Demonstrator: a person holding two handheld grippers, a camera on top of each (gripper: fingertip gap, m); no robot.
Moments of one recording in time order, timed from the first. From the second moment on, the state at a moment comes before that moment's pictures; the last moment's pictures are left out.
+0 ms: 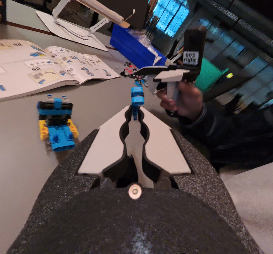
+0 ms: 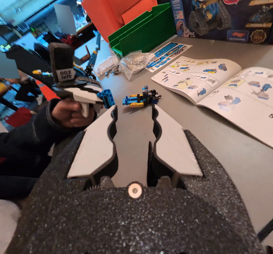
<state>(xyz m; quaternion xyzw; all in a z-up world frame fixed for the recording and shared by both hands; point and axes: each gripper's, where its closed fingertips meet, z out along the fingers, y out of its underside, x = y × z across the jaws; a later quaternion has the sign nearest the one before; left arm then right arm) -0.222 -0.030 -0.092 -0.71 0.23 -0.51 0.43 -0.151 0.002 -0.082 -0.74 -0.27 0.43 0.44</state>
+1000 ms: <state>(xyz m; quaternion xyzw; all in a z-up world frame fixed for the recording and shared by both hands) -0.231 -0.022 -0.092 -0.69 0.18 -0.57 0.40 -0.162 -0.007 -0.107 -0.76 -0.27 0.47 0.36</state>
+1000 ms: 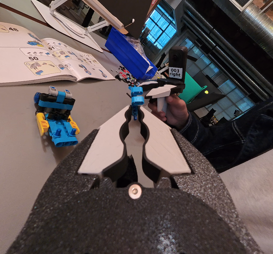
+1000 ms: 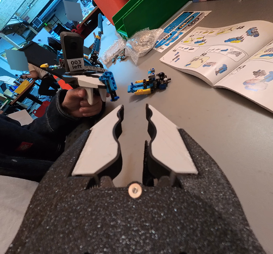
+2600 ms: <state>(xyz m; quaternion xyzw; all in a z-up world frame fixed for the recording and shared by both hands) -0.189 -0.061 -0.124 -0.72 0.39 -0.42 0.40 -0.146 -0.057 -0.147 -0.69 -0.58 0.26 0.35</state>
